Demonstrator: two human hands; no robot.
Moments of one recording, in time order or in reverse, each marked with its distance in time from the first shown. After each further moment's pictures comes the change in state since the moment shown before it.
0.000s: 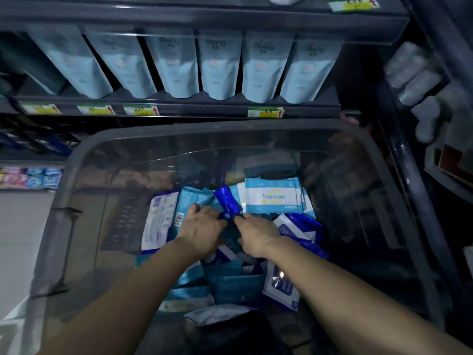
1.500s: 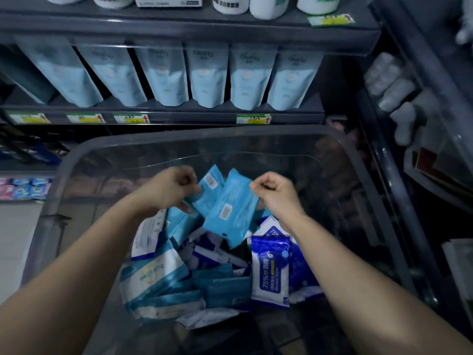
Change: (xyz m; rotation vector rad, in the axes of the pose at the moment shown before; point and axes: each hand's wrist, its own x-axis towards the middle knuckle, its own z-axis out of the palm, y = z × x) left_hand -0.007 -0.061 -0.083 -1.314 0.124 -0.166; right_hand -0.018 0.039 -0.060 1.391 0.587 0.124
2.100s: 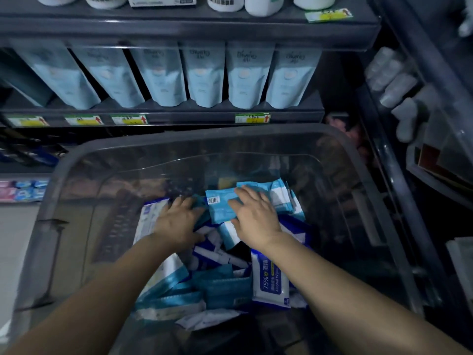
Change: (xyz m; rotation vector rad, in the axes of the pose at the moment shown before) left_hand 0.008 -0.071 0.050 1.140 -0.008 0.057; right_hand -0.014 0.037 0.026 -1.253 -0.216 -0.550
